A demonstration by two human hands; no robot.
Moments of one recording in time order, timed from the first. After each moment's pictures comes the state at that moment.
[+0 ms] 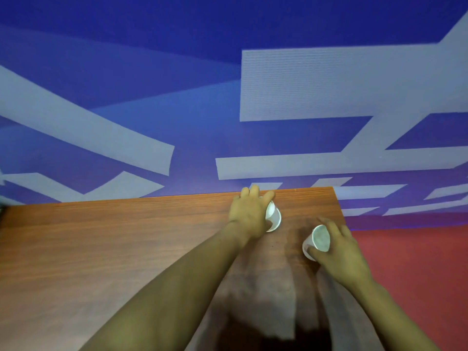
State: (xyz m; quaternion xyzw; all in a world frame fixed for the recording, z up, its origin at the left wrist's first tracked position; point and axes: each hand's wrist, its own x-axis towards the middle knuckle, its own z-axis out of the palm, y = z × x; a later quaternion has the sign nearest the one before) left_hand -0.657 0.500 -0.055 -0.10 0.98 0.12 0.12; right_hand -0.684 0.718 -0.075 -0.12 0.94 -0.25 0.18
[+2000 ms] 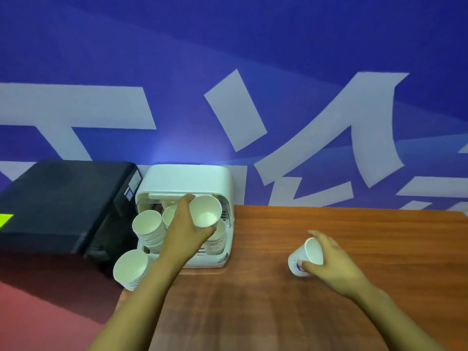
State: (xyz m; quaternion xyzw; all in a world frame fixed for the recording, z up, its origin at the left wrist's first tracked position) left_hand -0.102 0.010 0.062 -0.31 0.84 0.39 -0.21; right_hand -0.248 0.295 0.049 -0.25 0.90 -0.29 0.20
